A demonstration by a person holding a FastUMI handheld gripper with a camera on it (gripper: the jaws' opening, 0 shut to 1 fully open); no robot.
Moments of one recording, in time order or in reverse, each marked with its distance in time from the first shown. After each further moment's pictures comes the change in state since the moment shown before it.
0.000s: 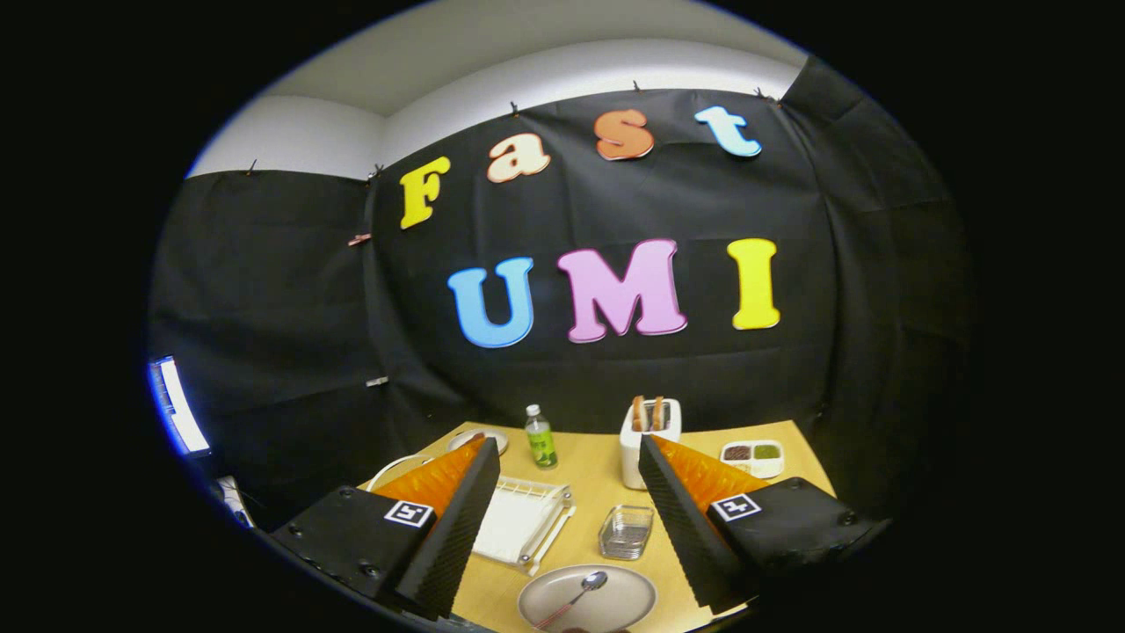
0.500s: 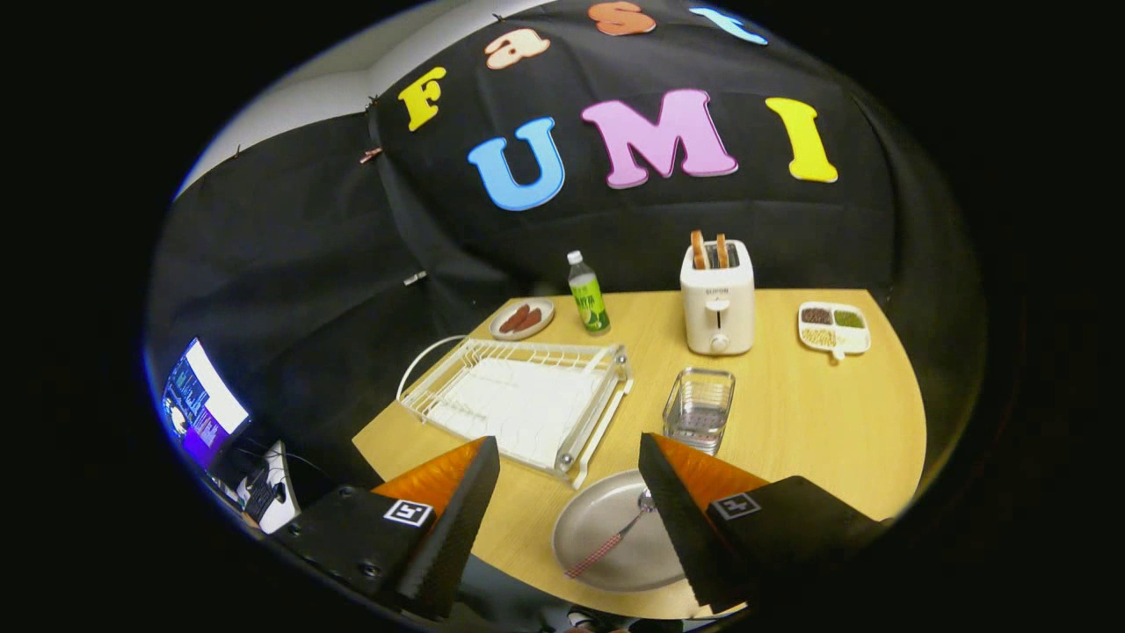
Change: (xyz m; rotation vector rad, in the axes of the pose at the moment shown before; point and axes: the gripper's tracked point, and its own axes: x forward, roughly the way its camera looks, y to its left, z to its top) arm 0.019 0.046 -0.170 0.097 0.422 0.232
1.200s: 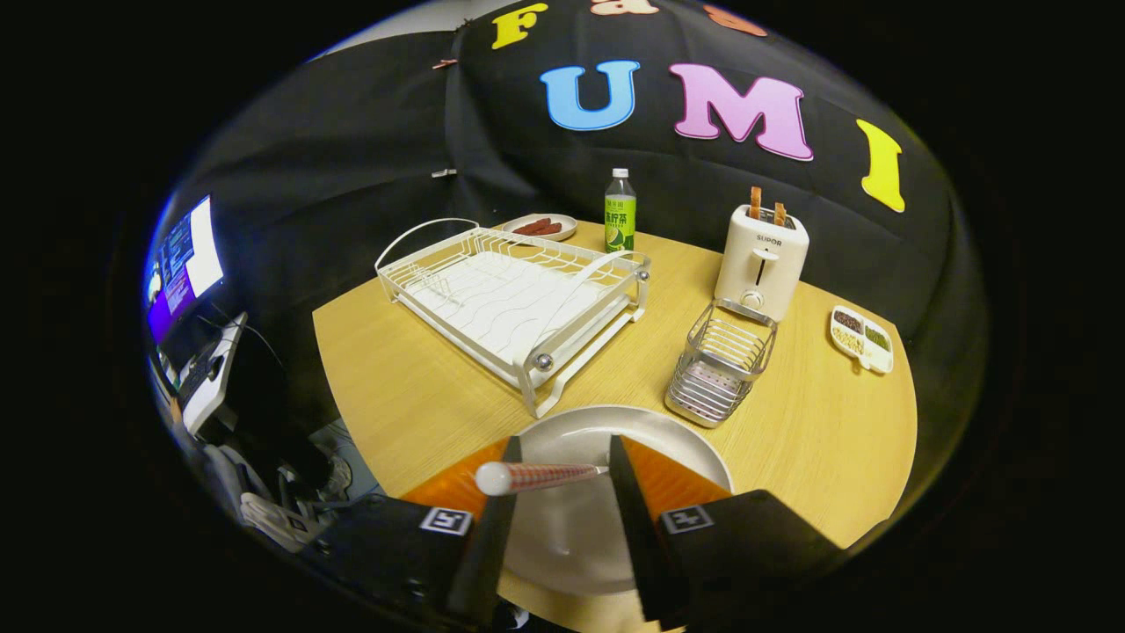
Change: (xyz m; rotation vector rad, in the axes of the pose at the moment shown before) arm 0.049 -0.032 -0.143 -0.267 0.241 0.044
